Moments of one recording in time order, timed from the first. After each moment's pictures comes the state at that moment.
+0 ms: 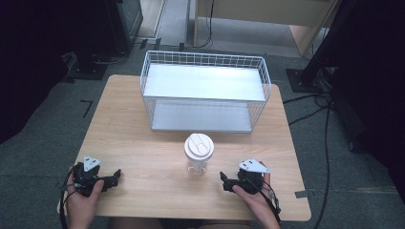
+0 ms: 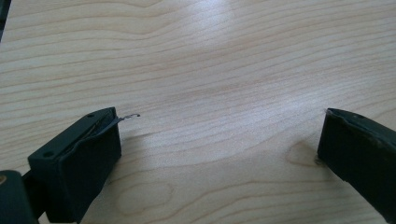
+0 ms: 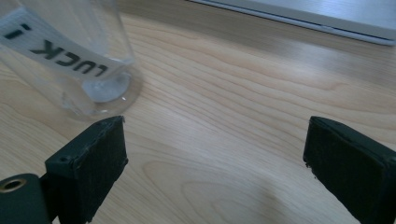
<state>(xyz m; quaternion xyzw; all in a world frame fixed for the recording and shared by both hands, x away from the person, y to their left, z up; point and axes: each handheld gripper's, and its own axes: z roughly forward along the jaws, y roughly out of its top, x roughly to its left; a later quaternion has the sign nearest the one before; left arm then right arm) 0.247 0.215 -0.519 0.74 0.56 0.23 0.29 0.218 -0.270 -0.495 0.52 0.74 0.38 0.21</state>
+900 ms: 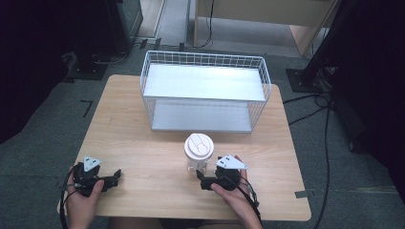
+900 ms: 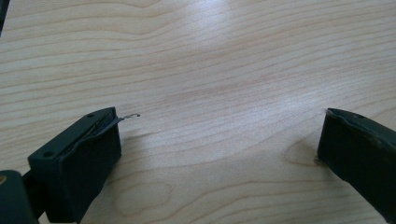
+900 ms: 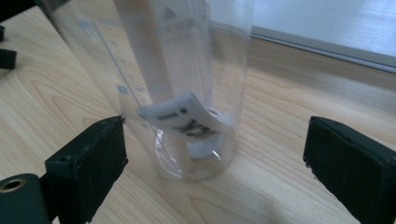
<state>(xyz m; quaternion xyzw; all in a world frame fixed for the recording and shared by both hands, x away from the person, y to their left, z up) 0.247 0.215 -0.519 0.75 0.55 0.22 0.29 0.229 -0.210 -0.487 0.46 0.75 0.44 0.17</state>
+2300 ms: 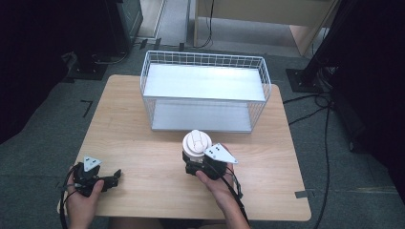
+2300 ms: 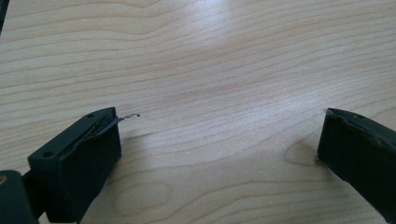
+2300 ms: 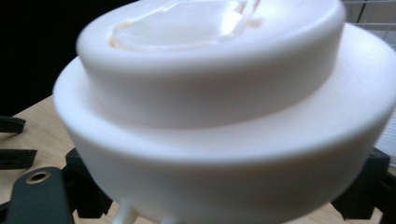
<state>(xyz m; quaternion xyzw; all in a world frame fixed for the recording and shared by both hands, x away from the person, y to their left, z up) 0.247 0.215 -0.519 0.75 0.55 0.22 0.29 0.248 -0.168 -0.457 0.46 0.68 0.52 0.23</state>
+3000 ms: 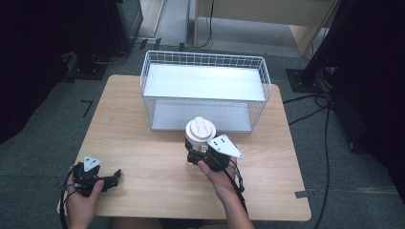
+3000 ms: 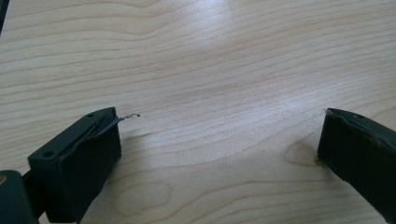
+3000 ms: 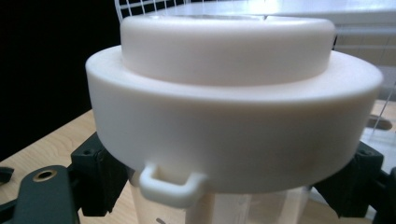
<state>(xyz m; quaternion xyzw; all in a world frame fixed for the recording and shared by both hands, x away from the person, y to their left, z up) 0.247 0.215 -0.519 0.75 0.56 0.23 0.29 0.256 -0.171 -0.420 0.46 0.64 0.55 0.28</state>
